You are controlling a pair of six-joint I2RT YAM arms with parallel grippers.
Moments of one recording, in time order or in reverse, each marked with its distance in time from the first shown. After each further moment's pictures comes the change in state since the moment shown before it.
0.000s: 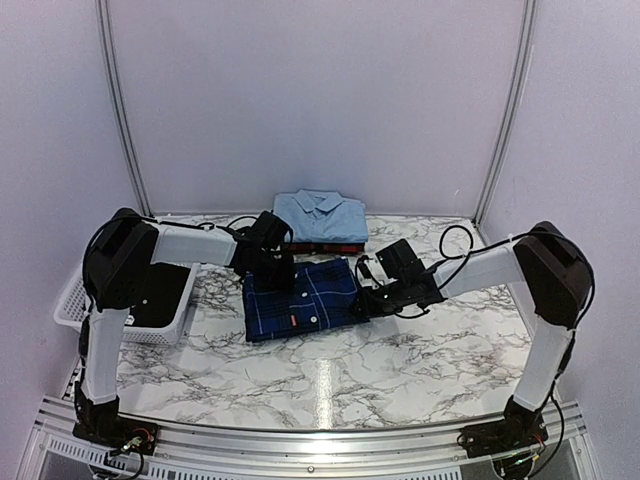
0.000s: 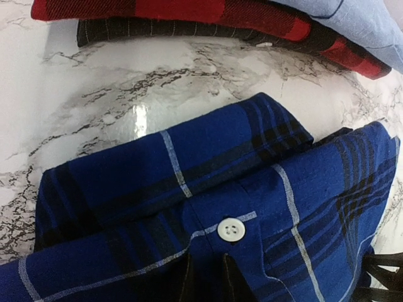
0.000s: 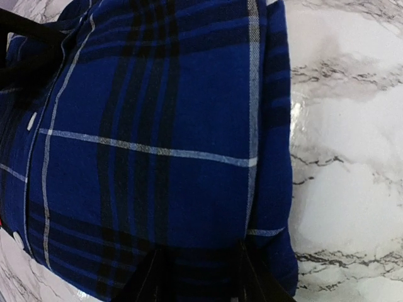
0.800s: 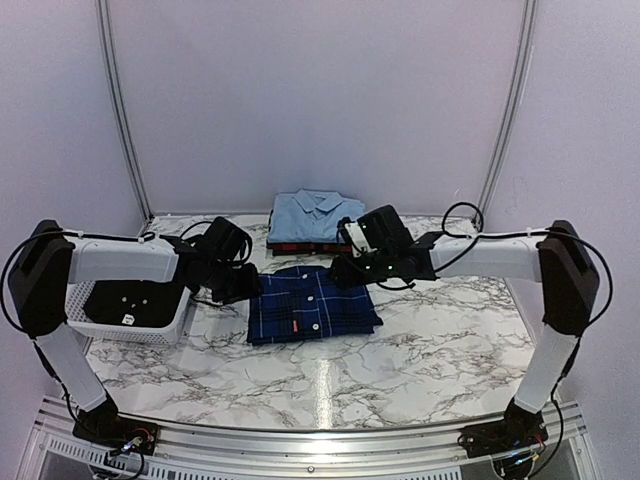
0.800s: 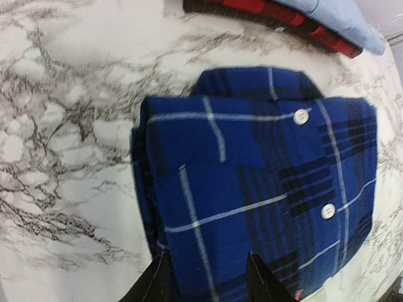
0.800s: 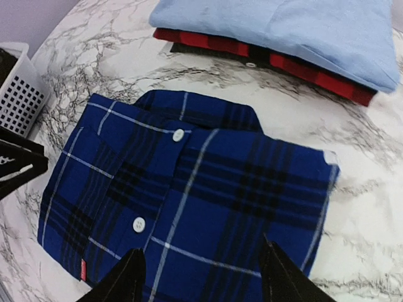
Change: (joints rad) left arm -0.005 -0.475 -0.428 -0.001 -0.042 -0.030; right arm 0.089 -0.117 0.154 -0.103 0.141 -0.029
